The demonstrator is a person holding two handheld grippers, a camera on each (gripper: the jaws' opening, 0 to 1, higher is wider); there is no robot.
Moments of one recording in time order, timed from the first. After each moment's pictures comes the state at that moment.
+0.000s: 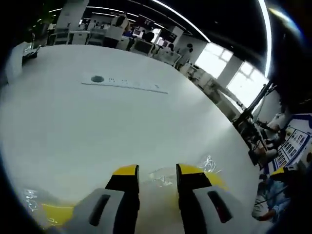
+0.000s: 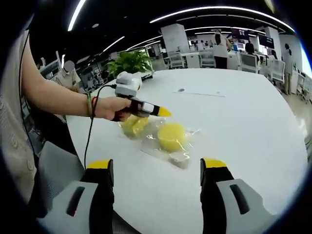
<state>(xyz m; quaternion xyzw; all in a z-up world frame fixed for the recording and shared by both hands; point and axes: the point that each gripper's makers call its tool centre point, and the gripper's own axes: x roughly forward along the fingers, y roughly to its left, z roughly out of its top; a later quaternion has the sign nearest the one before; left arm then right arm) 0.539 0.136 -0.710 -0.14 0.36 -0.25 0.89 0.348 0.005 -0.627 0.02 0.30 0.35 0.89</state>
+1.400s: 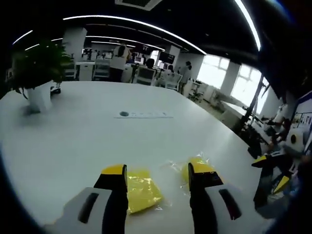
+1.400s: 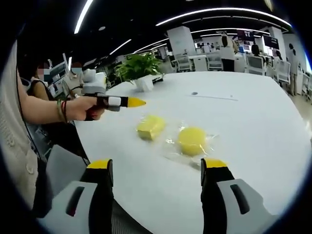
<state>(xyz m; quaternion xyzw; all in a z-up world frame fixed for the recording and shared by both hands) 0.456 0.237 -0.617 -0.09 0.26 -0.21 0.94 0.327 0.050 -0.617 0.03 0.29 0.38 0.88</state>
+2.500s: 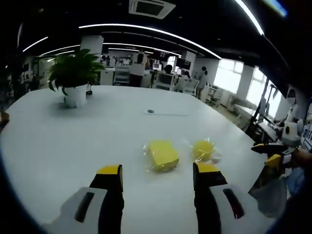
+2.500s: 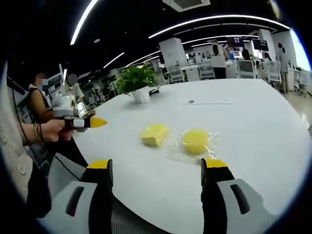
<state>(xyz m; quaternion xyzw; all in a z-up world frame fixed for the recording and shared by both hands) 0.337 0.318 -0.599 -0.08 0.24 -0.13 0.96 0.295 0.053 -0.602 0.07 0.24 0.33 0.91</state>
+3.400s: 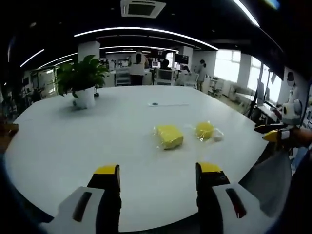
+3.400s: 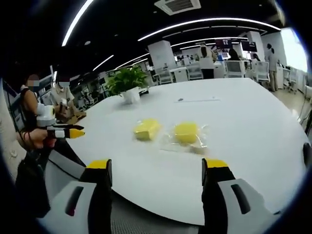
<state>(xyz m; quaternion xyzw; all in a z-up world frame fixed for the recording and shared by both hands) 0.272 0.346 -0.610 -0.03 0.24 -0.12 0.96 0.269 0.036 -0.615 0.07 0.24 0.28 0.93</state>
